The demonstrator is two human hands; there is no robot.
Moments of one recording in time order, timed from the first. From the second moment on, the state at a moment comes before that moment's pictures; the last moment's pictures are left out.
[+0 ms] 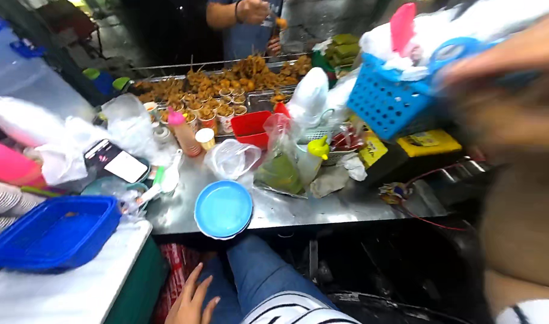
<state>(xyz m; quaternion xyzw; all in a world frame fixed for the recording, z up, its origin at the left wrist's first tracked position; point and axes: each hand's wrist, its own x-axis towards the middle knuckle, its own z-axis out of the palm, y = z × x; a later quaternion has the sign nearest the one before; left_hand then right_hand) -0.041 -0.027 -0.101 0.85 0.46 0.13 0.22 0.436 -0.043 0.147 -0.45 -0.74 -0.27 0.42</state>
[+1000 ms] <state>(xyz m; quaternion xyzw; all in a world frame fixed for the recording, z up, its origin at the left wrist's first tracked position) 0.100 0.172 0.015 0.72 0.46 0.46 0.24 0.259 0.152 -0.013 -0.36 -0.59 0.47 0.55</state>
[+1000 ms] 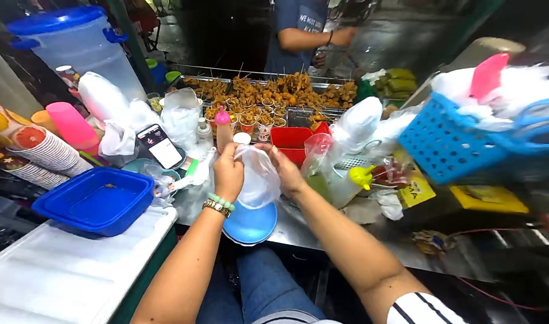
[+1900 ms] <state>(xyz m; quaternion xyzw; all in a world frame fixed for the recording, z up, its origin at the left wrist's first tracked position) -0.063 0.113 0.026 0.62 0.68 0.36 0.16 0.267 0.153 -0.080 -0.76 -0.59 0.28 0.08</state>
